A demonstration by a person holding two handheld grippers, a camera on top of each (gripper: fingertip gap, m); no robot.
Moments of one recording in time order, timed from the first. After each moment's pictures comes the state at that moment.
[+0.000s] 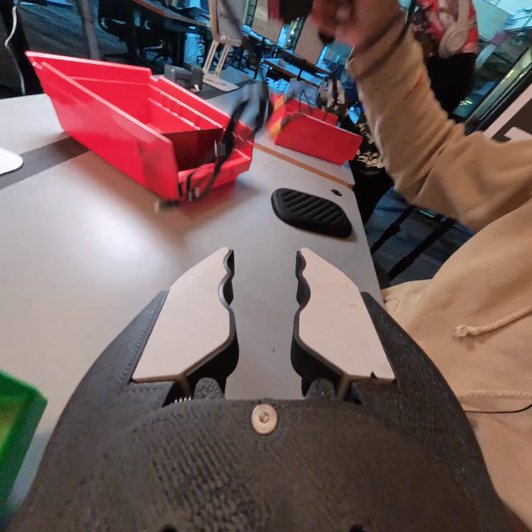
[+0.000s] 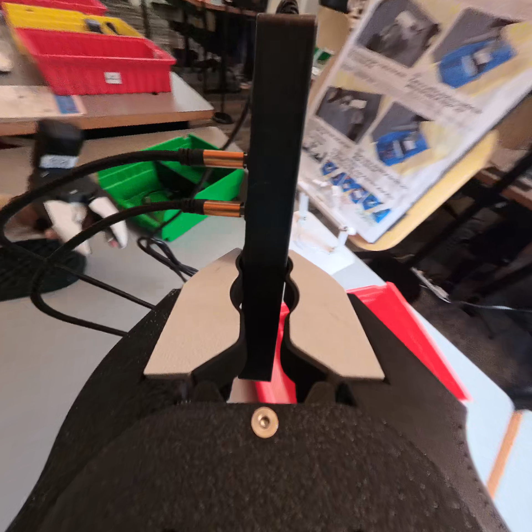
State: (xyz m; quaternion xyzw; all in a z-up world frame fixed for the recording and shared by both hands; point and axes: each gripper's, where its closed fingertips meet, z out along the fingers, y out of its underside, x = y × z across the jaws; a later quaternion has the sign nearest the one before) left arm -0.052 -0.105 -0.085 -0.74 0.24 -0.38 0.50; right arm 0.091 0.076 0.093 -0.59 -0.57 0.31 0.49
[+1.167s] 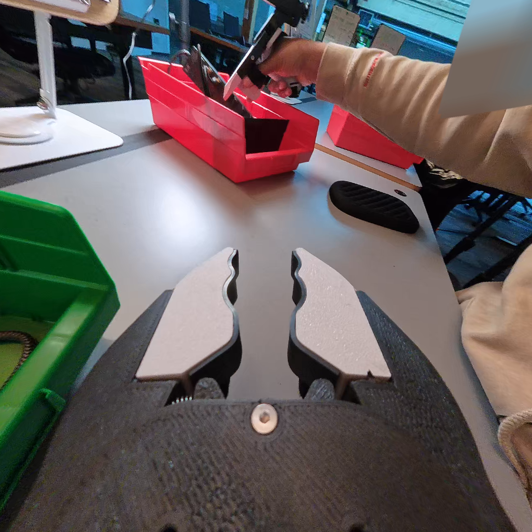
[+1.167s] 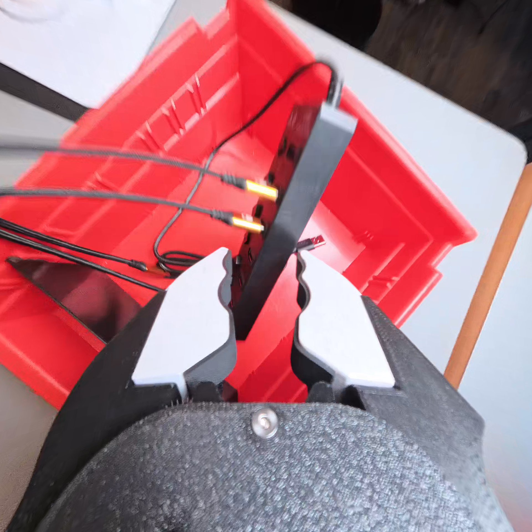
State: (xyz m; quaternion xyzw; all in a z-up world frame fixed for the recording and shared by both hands) left arm -0.095 -0.102 -0.131 -0.75 0.18 -0.31 0.55; right arm 0.126 0.305 -0.137 -0.86 -0.43 0.09 0.28
